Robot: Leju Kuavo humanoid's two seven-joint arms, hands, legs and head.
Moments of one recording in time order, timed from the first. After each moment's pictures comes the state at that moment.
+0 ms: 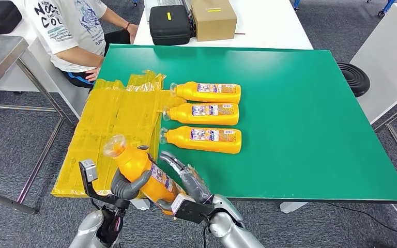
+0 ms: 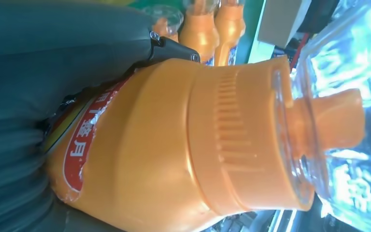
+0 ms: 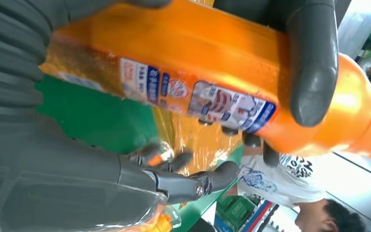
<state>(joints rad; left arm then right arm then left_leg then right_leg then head) -0.10 -0.11 -0.25 -1.18 0.36 -0.40 -0.38 -0.23 0.21 0.55 -0.98 0.48 -0.09 -0.69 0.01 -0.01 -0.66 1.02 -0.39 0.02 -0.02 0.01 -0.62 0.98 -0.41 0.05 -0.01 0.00</state>
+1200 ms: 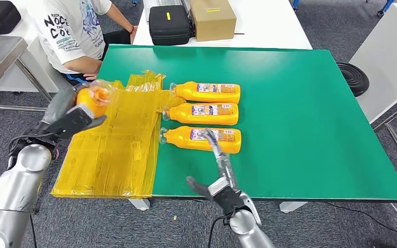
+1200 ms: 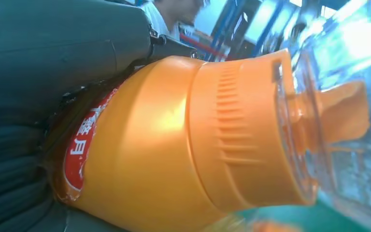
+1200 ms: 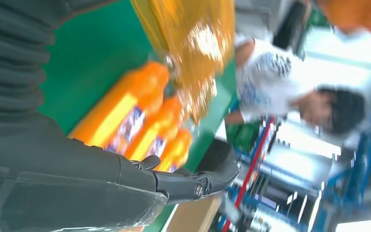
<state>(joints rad) -0.51 0.27 -0.23 -1.28 -0.60 -0.14 -0.25 -0.12 0.18 0.37 -1.24 0.31 -0.16 -0.69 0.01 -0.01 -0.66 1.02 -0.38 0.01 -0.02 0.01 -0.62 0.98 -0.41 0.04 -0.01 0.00</state>
